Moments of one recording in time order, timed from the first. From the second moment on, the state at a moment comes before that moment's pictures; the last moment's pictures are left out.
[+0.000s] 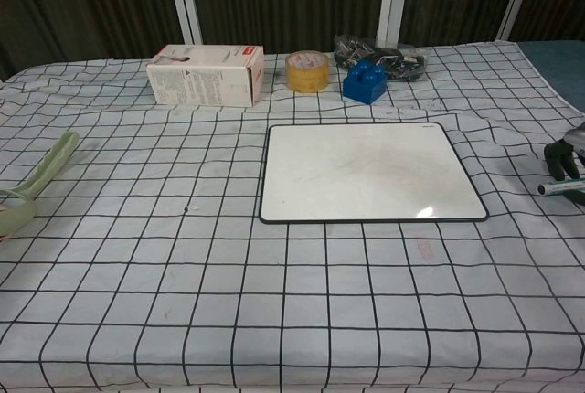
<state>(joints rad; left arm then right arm) -0.20 -1.15 0.00 -1.58 1.55 1.38 0.08 0.47 -1.63 0.03 -0.78 -1.47 1.05 -0.14</state>
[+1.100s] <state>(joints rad) -0.22 -1.15 -0.01 -1.57 1.52 1.35 0.07 0.69 -1.64 0.42 -1.13 -1.07 0.91 0.53</state>
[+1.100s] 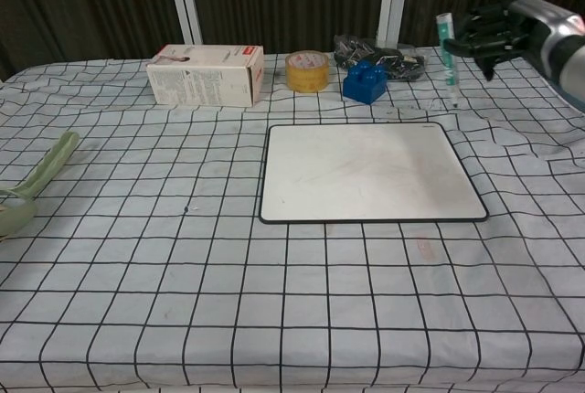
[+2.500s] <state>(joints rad) -0.22 -1.14 -0.01 -1.57 1.53 1.34 0.05 0.81 -1.89 0.43 -0.96 -0.97 0.81 0.28</state>
